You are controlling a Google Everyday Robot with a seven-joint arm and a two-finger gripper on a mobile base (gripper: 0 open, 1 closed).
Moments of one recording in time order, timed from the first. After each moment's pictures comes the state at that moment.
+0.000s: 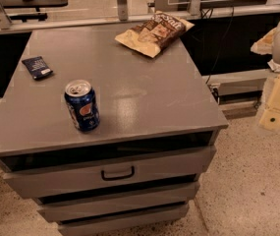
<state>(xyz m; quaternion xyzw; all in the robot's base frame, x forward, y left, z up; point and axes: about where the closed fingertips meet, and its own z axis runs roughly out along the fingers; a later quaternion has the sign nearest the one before) 0.438 -0.217 0.976 -0.60 0.78 -0.03 0.16</state>
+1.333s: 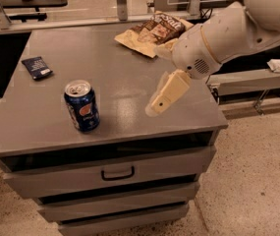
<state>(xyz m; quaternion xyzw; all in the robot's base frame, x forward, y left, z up) 0.521 -0.036 0.933 -0.62 0.68 0.20 0.35</state>
